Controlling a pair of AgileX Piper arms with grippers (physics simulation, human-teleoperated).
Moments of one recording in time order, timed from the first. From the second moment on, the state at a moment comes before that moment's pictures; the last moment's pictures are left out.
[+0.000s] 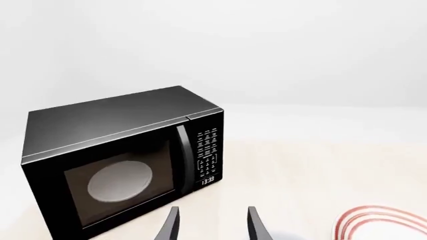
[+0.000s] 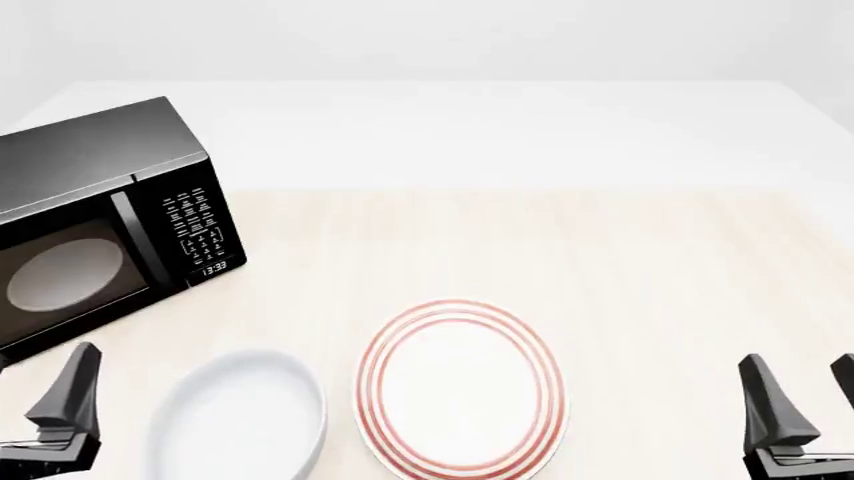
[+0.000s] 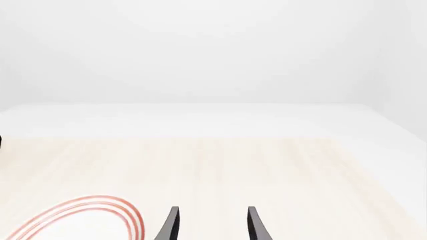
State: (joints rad) left arm 0.05 0.06 -0.03 -0.03 0.00; right arm 0.00 0.01 0.00 -0.01 0.00
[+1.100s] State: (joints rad) left arm 0.15 0.58 -0.16 -0.37 0.04; right arm 0.00 0.01 0.00 0.00 0.00
